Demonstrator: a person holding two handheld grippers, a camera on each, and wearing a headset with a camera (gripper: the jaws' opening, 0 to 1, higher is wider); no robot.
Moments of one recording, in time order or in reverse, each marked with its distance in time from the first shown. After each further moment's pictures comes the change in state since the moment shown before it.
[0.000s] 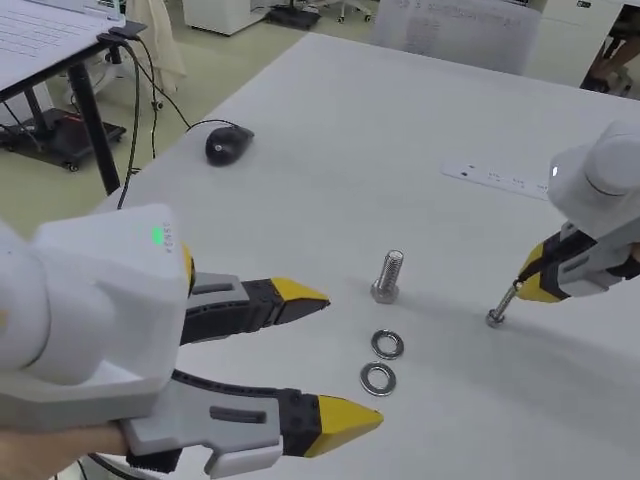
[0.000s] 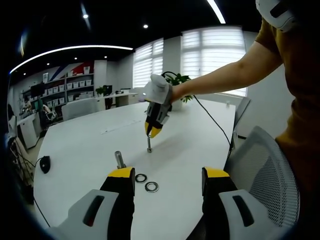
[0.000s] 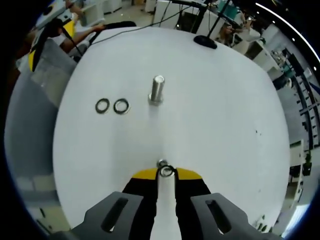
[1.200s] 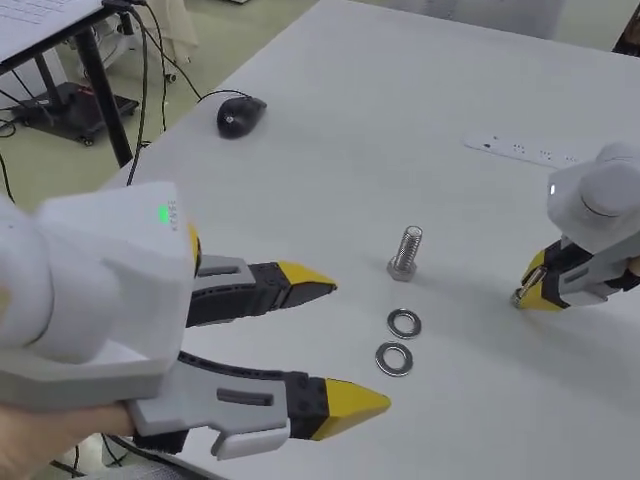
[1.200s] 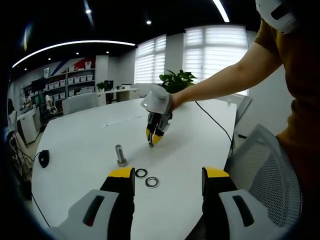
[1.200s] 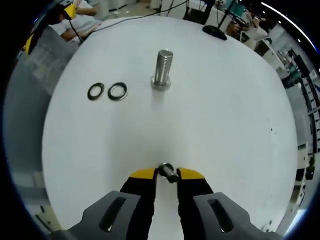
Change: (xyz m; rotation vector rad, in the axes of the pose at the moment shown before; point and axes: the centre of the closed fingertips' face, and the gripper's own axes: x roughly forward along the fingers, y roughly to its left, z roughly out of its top) left arm 0.004 0.005 -0.012 -0.028 0.031 0.002; right arm 0.044 0.007 -0.018 -0.020 0.009 0.049
